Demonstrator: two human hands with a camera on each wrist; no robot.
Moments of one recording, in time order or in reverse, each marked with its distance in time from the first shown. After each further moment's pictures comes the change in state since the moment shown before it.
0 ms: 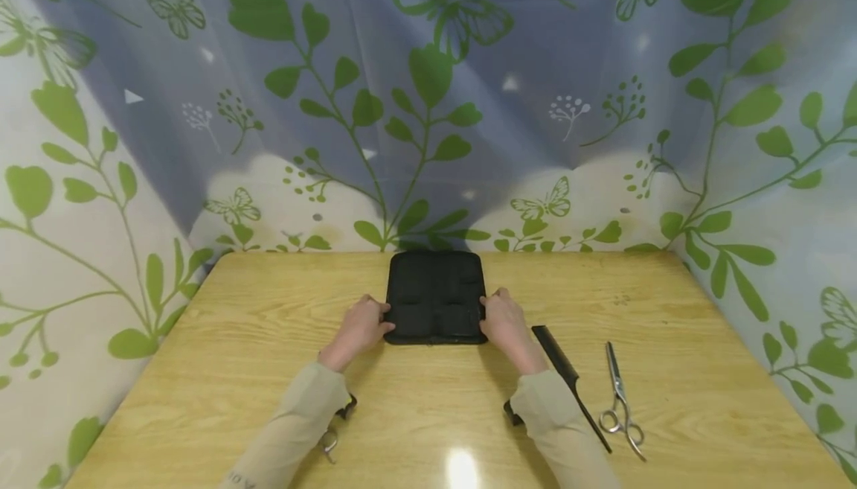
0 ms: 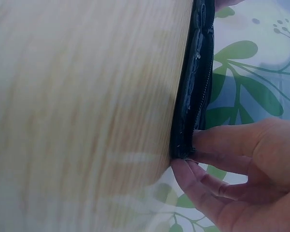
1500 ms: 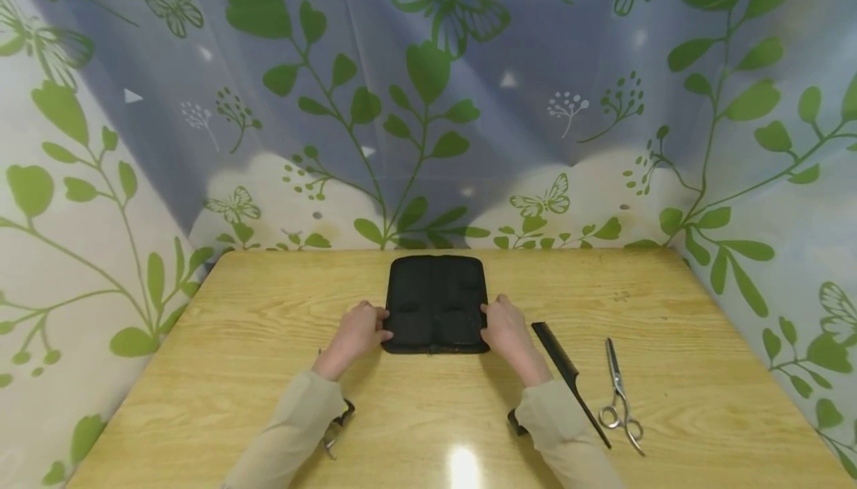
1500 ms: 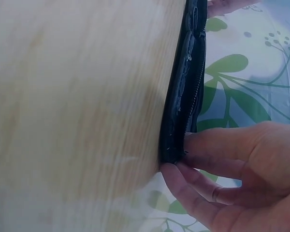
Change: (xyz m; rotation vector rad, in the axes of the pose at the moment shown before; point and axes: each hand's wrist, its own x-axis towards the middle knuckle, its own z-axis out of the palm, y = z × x) left_hand -0.014 -0.001 -0.002 0.017 -0.024 0.016; right_hand -0.015 -0.001 -0.002 -0.042 -0.052 -0.020
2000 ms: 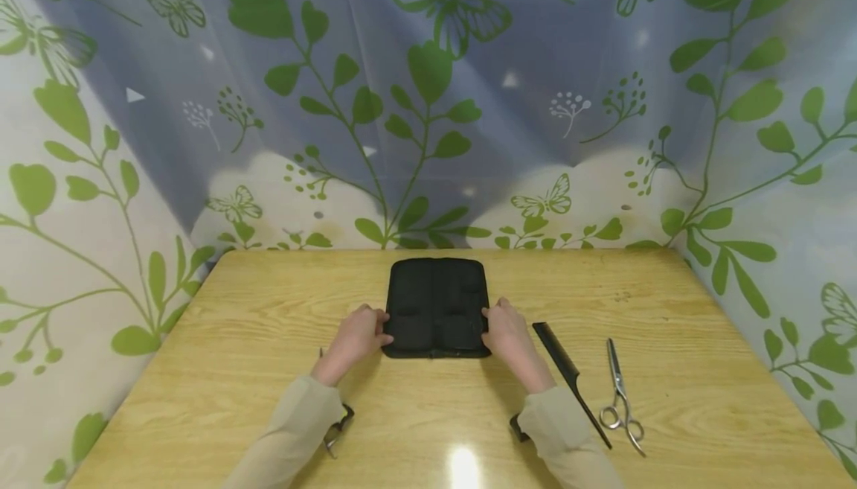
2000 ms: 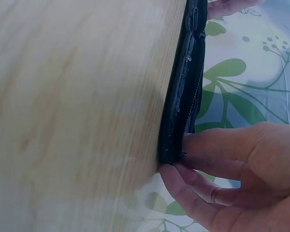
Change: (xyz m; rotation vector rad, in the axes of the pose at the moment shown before) left_hand -0.008 0.000 0.002 -0.006 -0.012 -0.007; right_hand -0.008 -0.004 -0.001 -0.022 0.002 0.008
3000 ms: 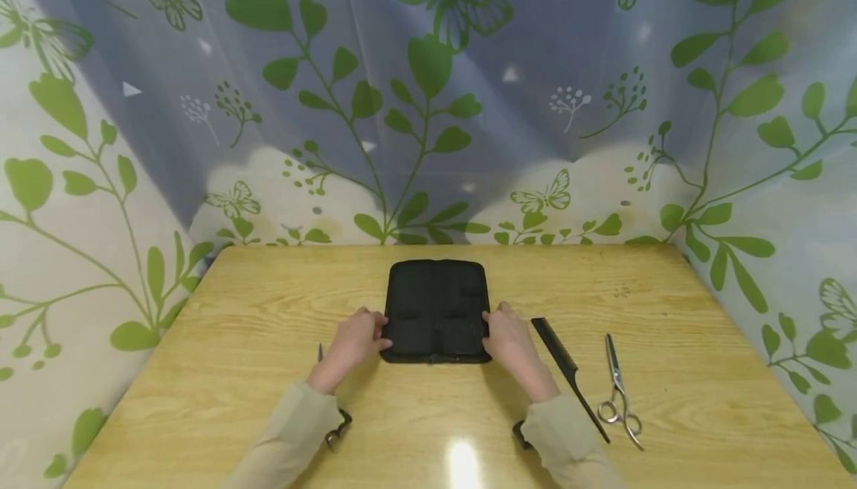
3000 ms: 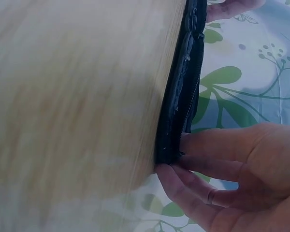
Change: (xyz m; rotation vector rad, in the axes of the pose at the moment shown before) left_hand -0.018 0.005 -0.001 -0.038 0.012 0.014; right_hand -0.016 -0.001 0.003 0.027 0.018 -0.002
